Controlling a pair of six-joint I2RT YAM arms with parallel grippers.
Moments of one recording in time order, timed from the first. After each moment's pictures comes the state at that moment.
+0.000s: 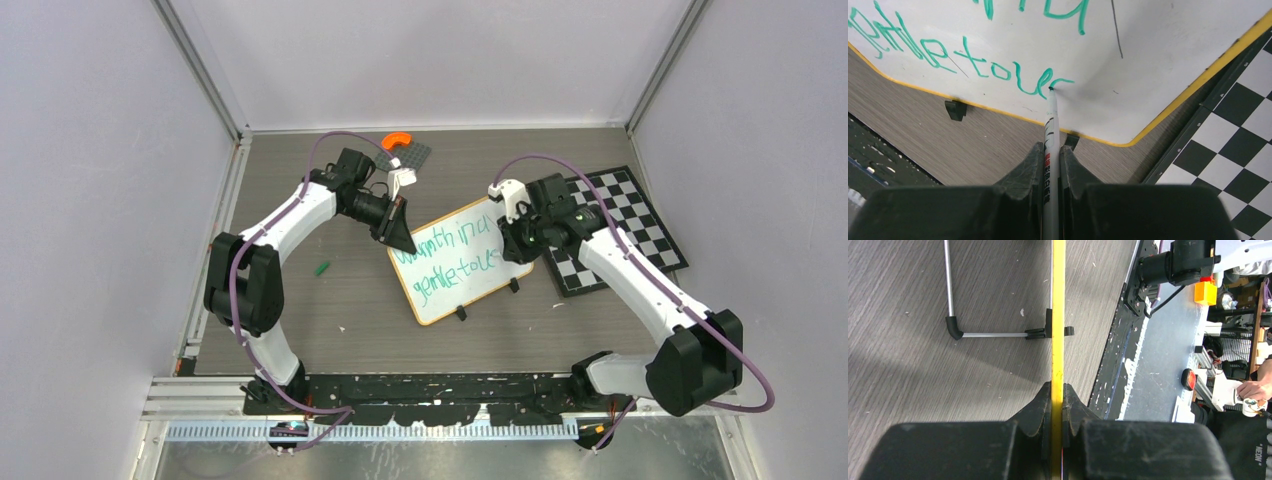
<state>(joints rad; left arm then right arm) -0.38 1.74 1.37 -0.78 1.00 0.21 0.40 1.29 1.06 -0.75 -0.24 -0.21</state>
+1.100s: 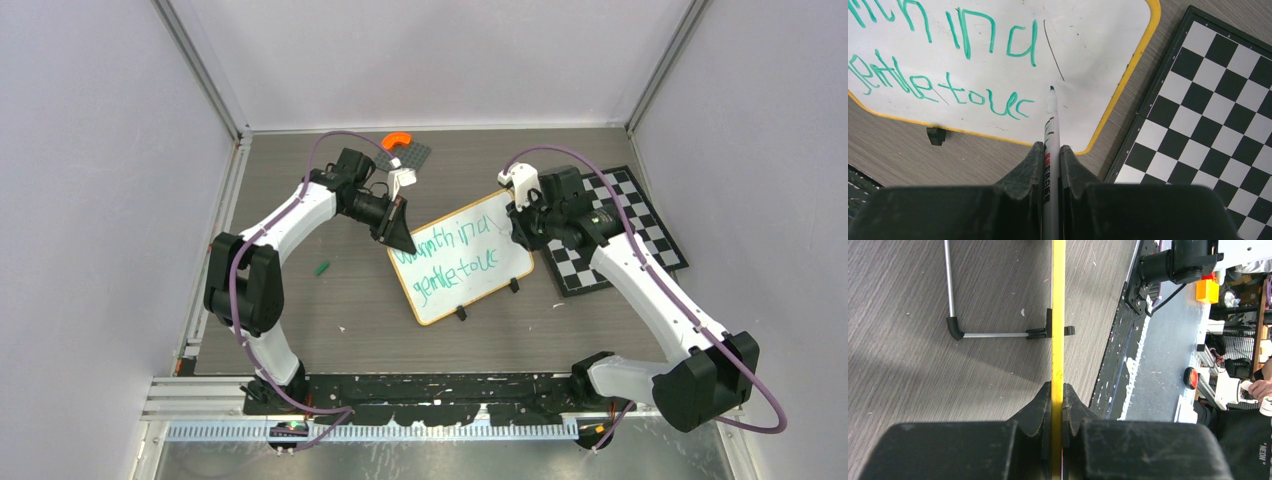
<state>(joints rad) -0.38 1.74 1.37 -0.78 1.00 0.23 0.39 1.21 1.12 -0.72 -0.13 -0.23</state>
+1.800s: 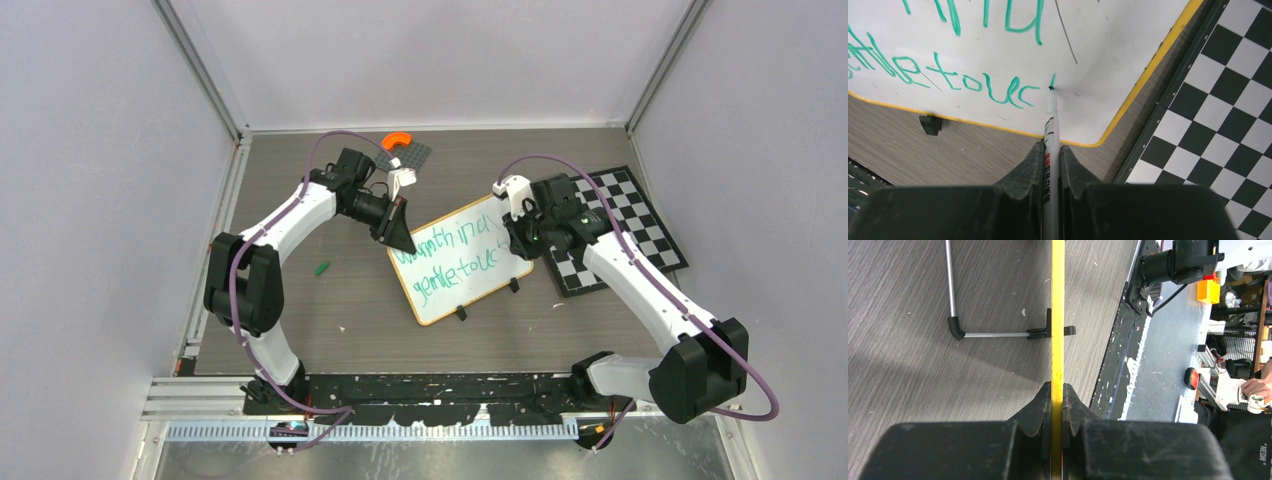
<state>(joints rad) -0.38 1.74 1.37 -0.78 1.00 0.23 0.39 1.25 1.06 -0.71 -0.15 -0.23</state>
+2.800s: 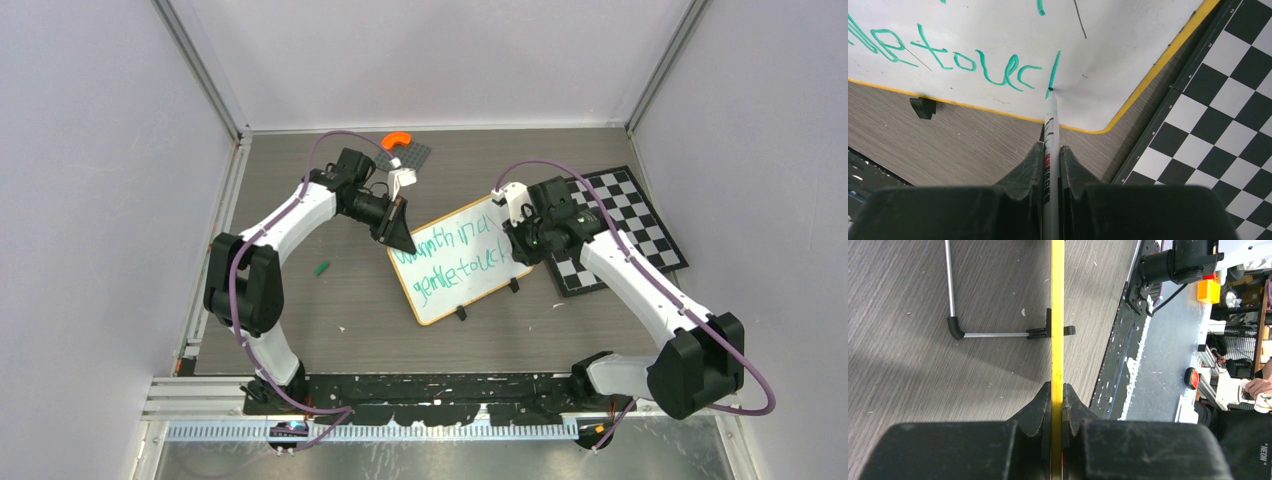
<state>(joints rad) -0.38 1.74 1.37 -0.78 0.99 0.23 0.39 1.27 1.04 -0.76 -0.13 -0.24</state>
